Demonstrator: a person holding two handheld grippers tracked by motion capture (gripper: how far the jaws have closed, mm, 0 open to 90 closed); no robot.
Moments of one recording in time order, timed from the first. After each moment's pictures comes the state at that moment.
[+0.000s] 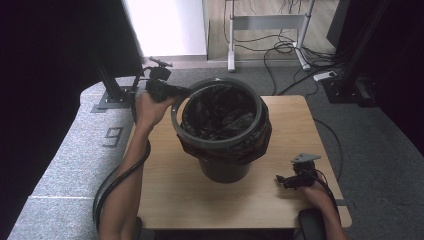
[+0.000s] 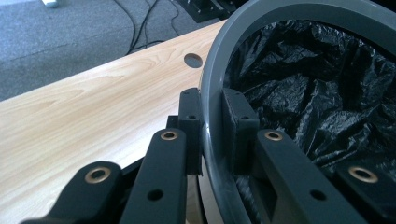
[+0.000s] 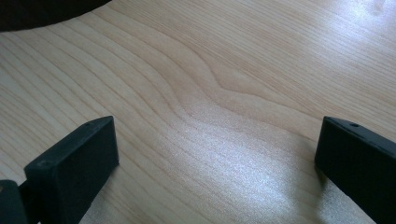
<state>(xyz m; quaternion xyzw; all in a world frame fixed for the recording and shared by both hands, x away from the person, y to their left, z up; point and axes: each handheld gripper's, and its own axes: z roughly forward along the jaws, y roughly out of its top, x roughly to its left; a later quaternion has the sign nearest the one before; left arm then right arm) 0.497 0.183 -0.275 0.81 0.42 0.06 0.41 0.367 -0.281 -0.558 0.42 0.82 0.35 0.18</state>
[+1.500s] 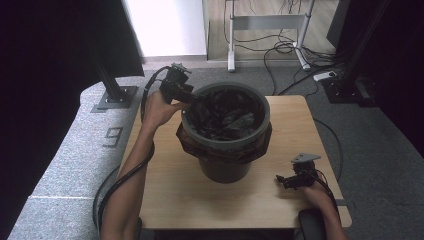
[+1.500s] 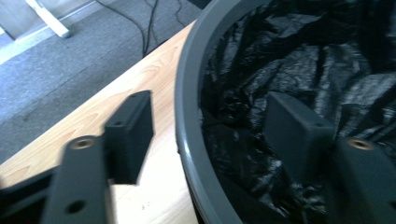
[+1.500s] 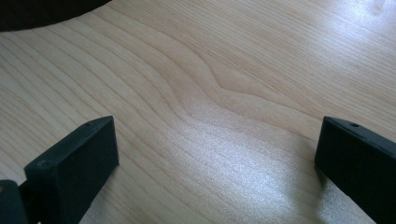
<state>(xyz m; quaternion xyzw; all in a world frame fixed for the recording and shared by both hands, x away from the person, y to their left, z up) 0.491 0.151 -0.276 0.87 0.32 0.12 0.36 0.367 -0.281 -0.558 0.42 0.82 0.35 0.18</state>
